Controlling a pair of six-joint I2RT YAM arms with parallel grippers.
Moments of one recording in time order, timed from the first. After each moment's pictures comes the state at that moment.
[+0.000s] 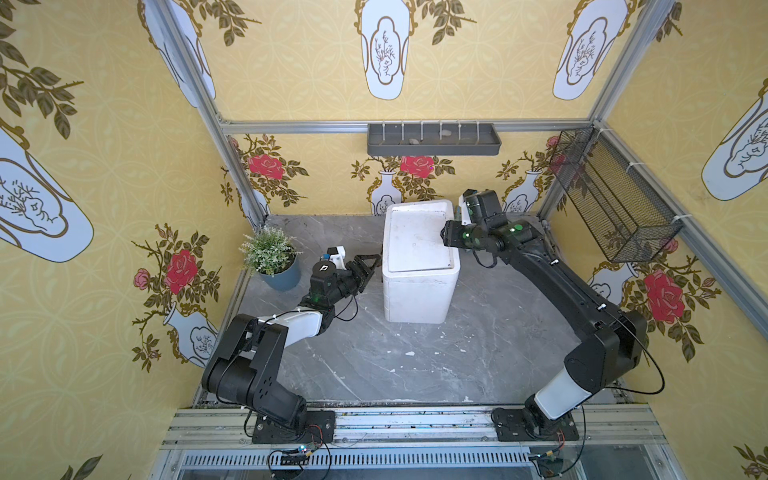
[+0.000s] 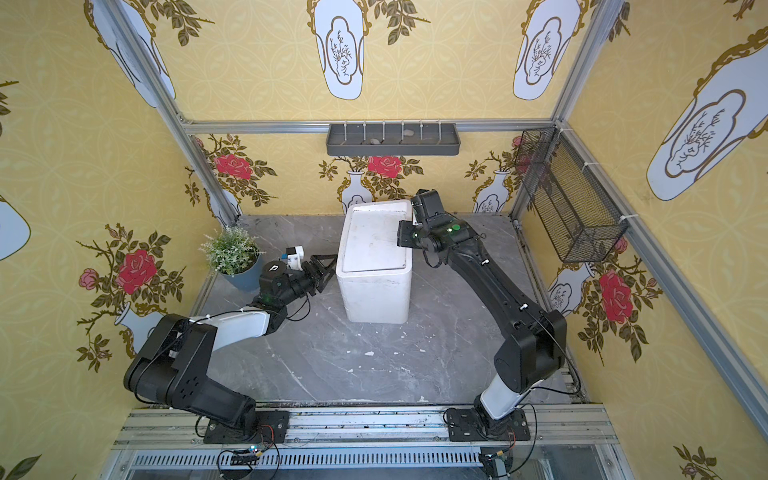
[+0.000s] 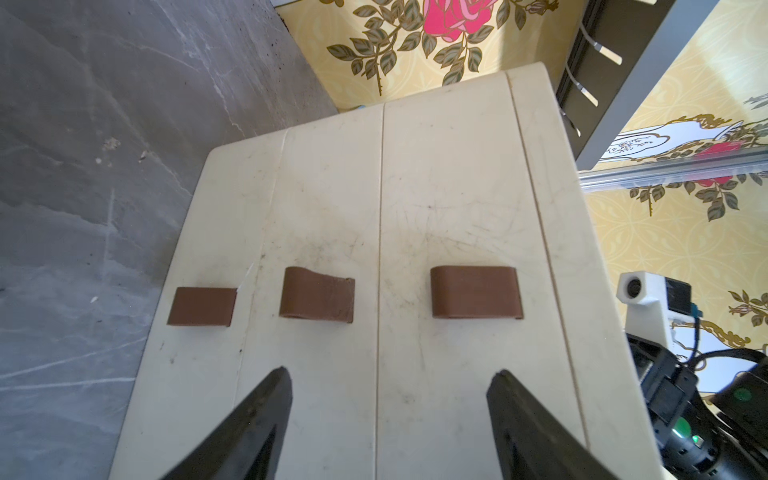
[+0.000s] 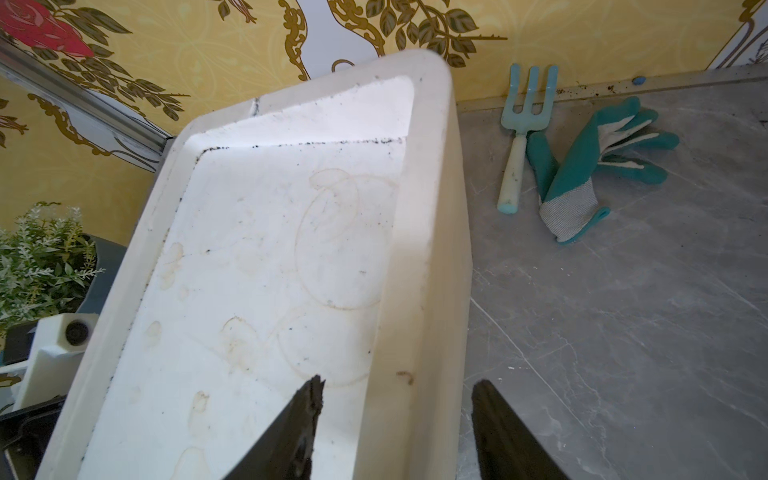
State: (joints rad) left arm -0.33 1.52 0.60 0.72 0.44 -1.26; right arm 0.54 1.64 1.63 -0.74 0.03 0.42
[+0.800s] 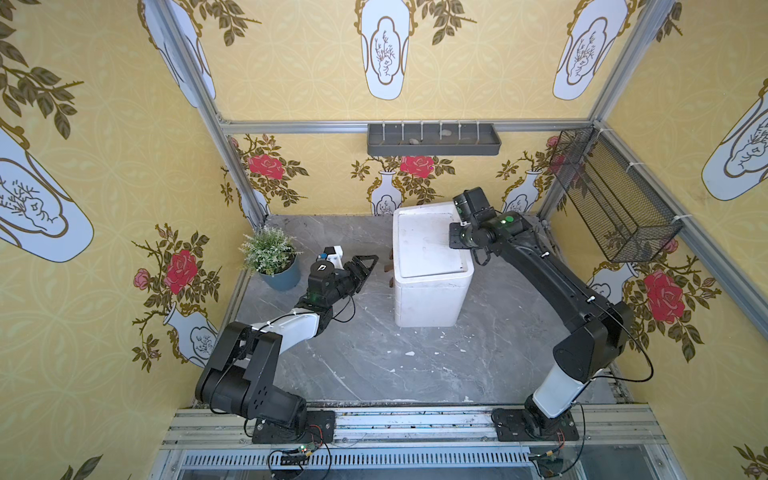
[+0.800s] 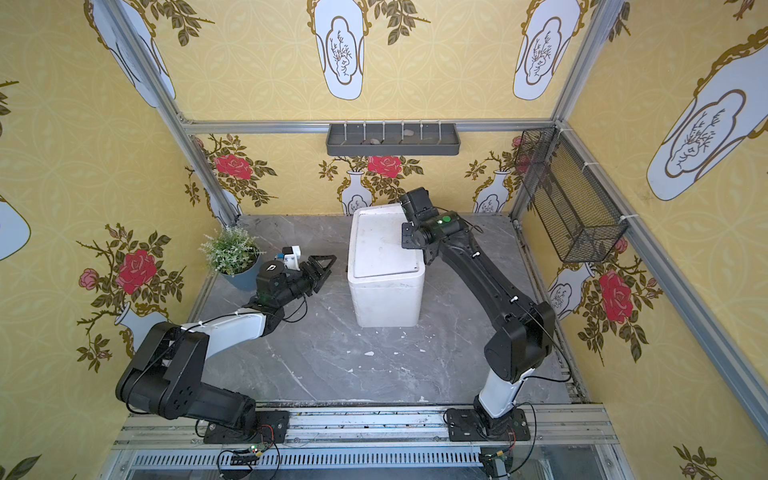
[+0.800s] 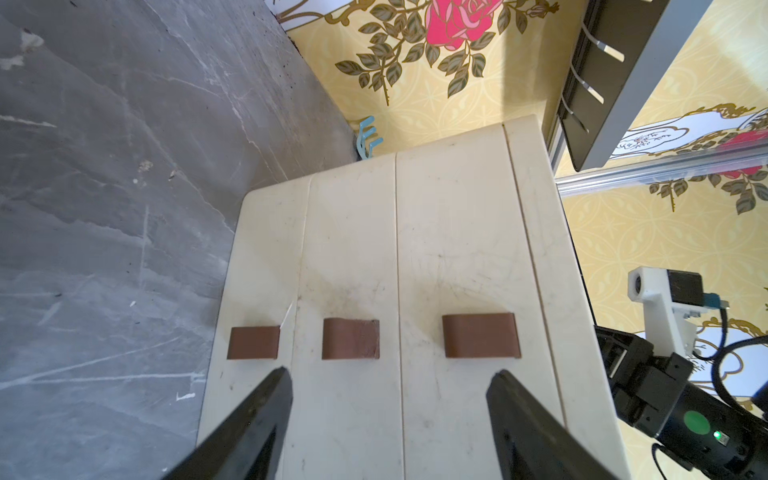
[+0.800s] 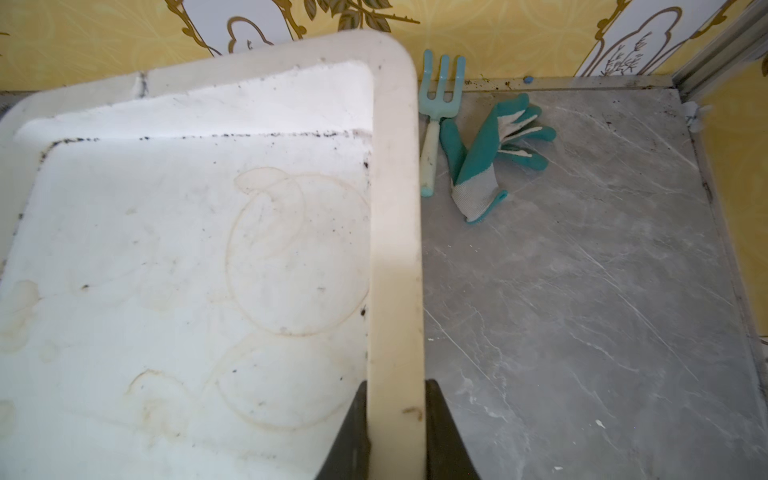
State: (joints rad) left arm -0.33 1.50 0.61 0.66 0.42 -1.20; right arm 0.58 1.70 1.79 -0.98 0.28 0.38
